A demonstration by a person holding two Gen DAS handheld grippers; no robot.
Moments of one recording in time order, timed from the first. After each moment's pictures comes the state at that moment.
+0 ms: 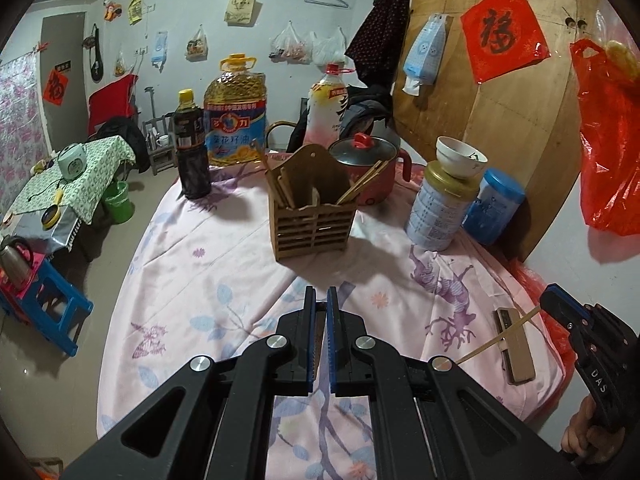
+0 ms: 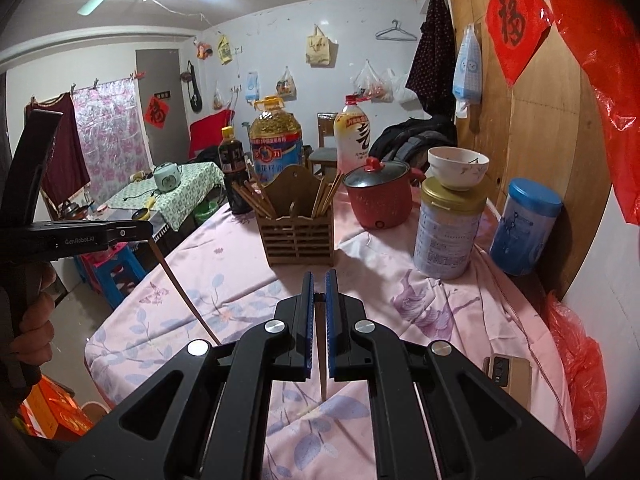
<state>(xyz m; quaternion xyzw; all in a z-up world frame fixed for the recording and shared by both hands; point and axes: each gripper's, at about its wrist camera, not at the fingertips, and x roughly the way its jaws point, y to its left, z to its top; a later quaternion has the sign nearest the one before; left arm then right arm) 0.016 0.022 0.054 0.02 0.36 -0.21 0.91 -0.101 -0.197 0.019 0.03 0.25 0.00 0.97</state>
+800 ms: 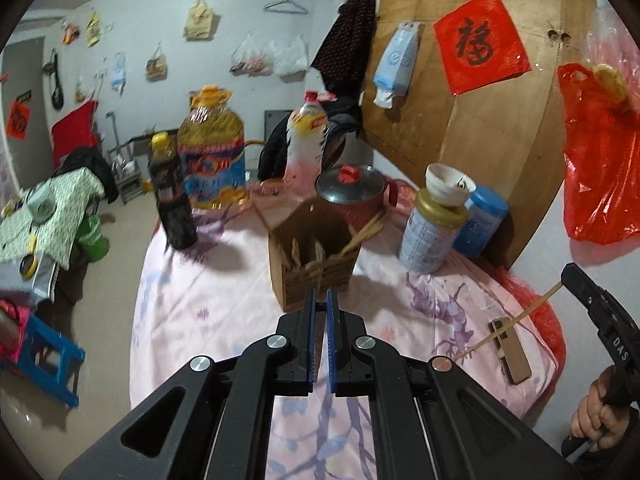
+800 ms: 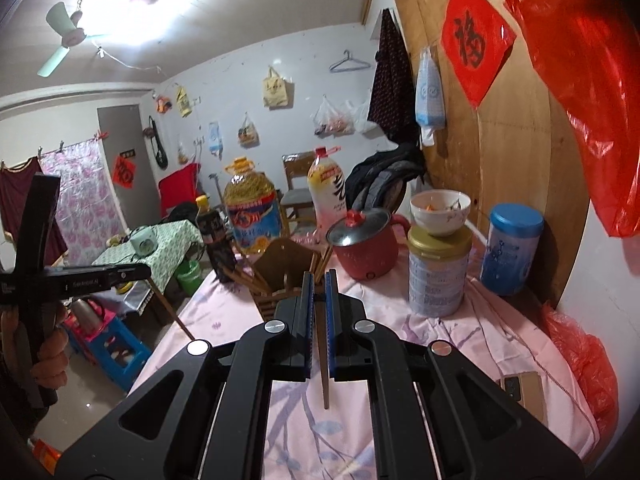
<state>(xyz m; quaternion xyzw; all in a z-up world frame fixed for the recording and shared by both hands) 0.097 0.054 0.113 0.05 0.34 -0.28 0.90 -0.069 -0.173 0.082 0.09 0.17 -0.07 0.98</state>
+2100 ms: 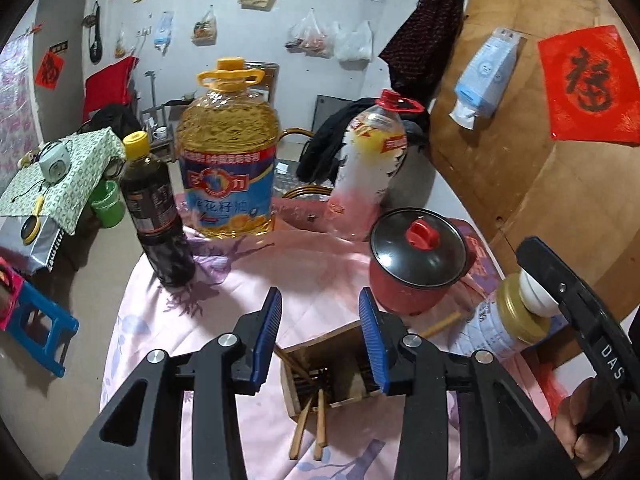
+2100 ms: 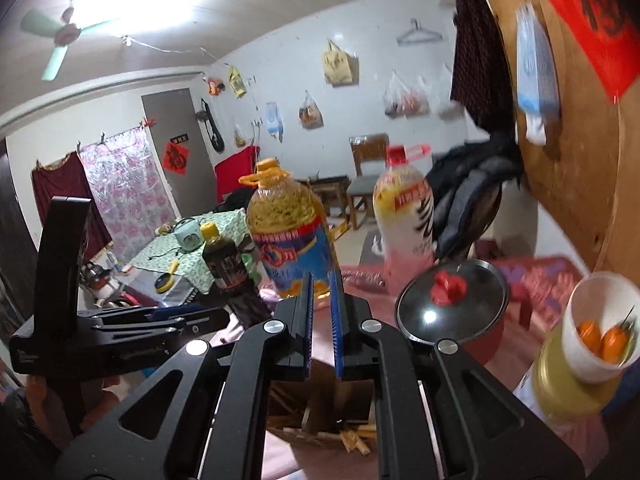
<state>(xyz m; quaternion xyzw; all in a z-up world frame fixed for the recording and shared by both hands) 0.310 -0.026 0.078 -0.02 0.39 -0.19 0.90 0.224 -0.224 0.073 0.12 0.21 0.08 0.97</state>
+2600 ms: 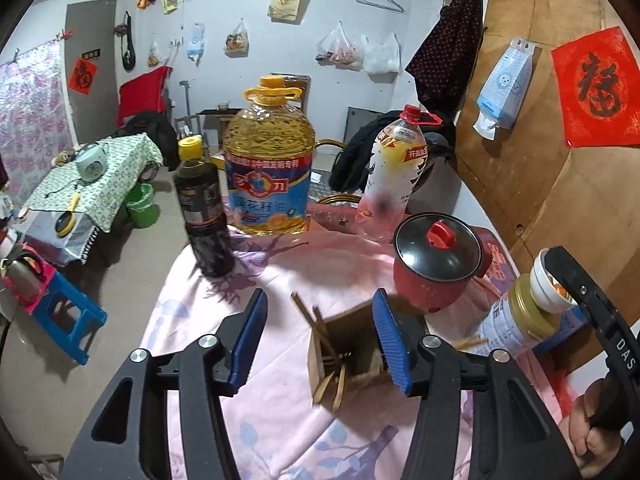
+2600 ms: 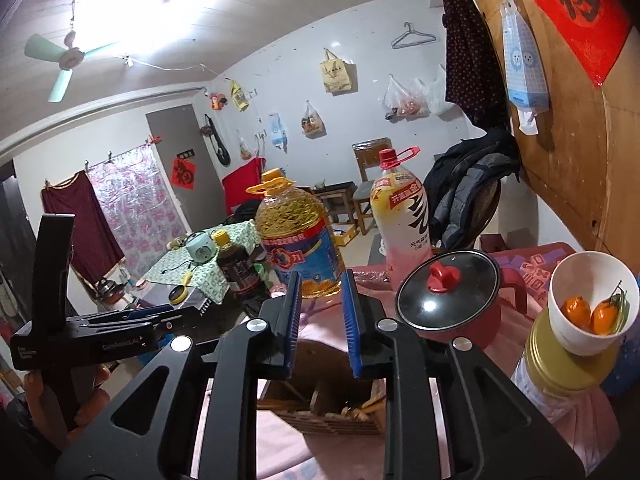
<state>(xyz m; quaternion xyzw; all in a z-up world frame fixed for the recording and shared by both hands) 0.251 -0.008 0.102 -0.01 0.37 -0.12 0.92 0.181 -0.234 0.080 0.14 0.20 0.09 0.97</state>
